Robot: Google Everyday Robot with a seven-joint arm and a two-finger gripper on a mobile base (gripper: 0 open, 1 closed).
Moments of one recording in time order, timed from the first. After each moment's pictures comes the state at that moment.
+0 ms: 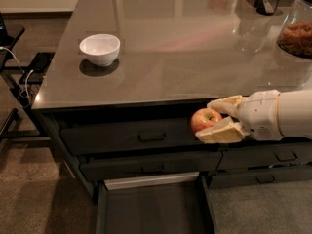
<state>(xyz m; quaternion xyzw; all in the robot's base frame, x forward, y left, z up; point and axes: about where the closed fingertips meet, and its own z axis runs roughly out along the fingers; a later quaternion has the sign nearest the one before) 0.461 -0.138 0.856 -0.49 0.74 0.18 0.43</state>
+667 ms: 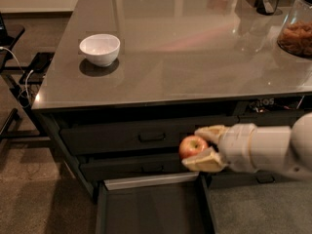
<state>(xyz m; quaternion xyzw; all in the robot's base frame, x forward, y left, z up) 0.439 -0.112 0.787 -0.48 0.76 0.17 0.41</state>
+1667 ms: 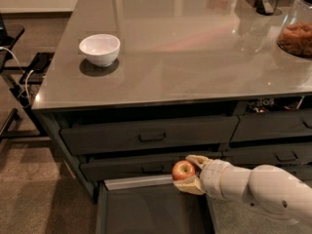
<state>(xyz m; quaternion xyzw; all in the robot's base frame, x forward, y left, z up) 0.449 -0.101 0.637 -0.46 0.76 0.13 0.43</state>
